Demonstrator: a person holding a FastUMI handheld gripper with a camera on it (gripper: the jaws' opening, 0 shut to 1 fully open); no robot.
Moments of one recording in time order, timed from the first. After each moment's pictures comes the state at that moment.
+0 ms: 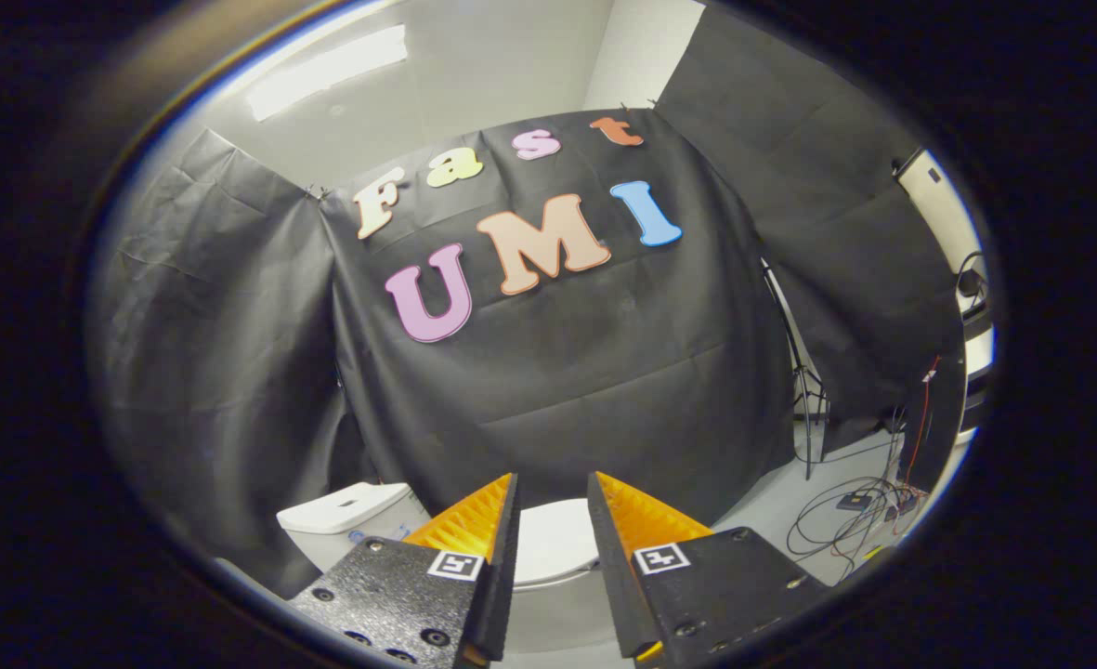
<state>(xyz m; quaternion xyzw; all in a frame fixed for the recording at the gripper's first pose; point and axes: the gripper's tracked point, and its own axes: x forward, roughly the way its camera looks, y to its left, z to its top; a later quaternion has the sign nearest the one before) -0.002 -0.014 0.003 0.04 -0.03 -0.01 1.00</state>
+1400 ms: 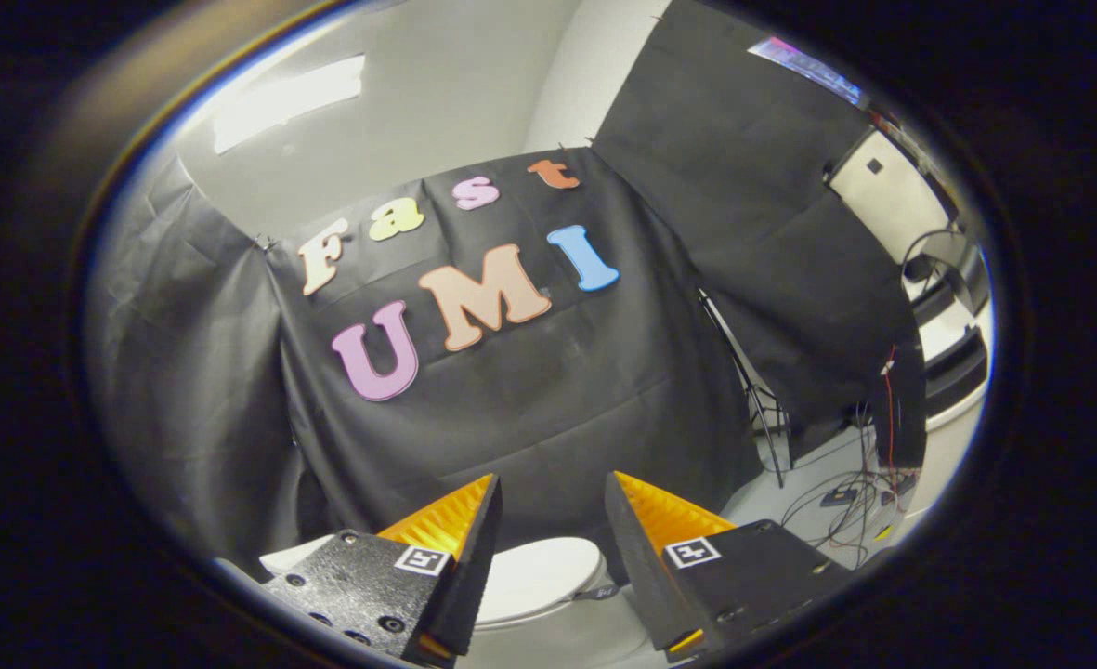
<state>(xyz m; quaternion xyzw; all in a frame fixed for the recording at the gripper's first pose) -0.002 -0.051 0.015 0.13 -0.11 -0.08 0.98</state>
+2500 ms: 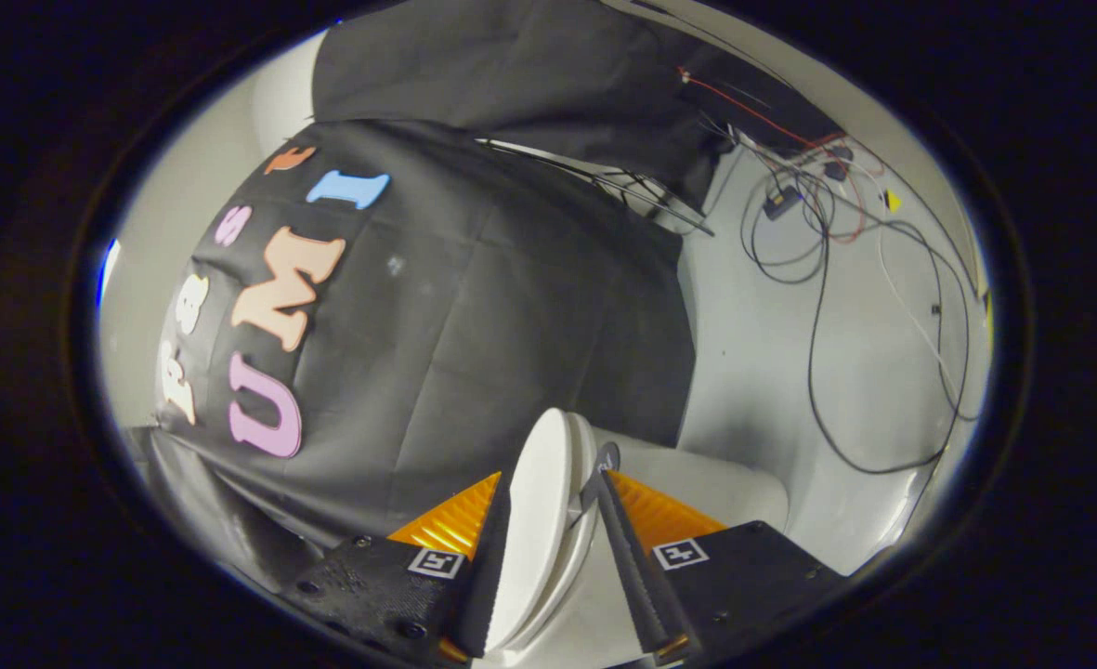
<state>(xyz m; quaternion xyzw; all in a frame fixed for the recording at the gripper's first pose) 0.161 -0.074 -0.208 0.52 0.03 -0.10 0.85</state>
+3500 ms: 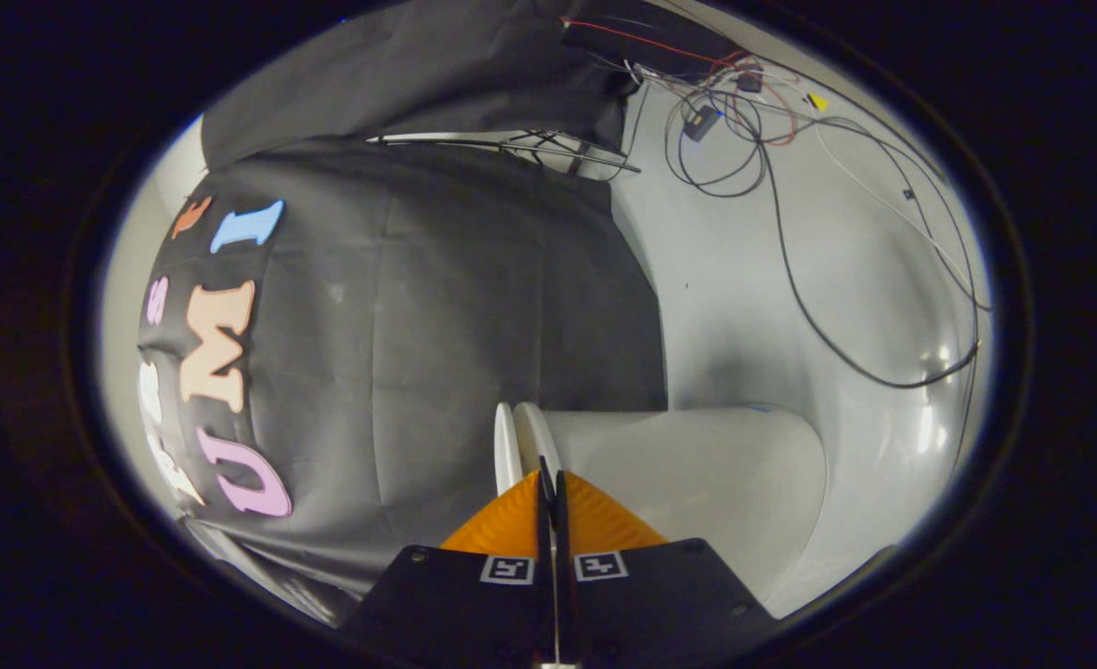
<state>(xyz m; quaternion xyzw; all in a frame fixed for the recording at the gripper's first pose) 0.226 -0.098 -0.223 0.61 0.05 -0.09 0.79</state>
